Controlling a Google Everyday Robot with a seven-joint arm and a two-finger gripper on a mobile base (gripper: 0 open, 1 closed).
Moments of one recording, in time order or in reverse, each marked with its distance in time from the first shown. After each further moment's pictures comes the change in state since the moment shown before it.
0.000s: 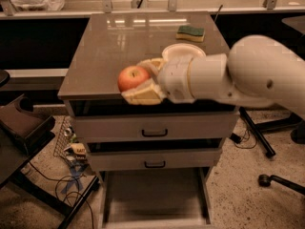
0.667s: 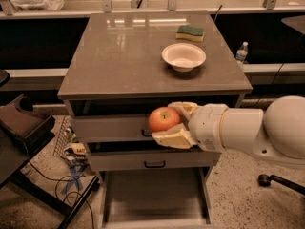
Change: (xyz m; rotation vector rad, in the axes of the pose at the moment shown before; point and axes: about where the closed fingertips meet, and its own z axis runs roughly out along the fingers) arm 0.094 0.054 -0.057 0.080 0.102 0.101
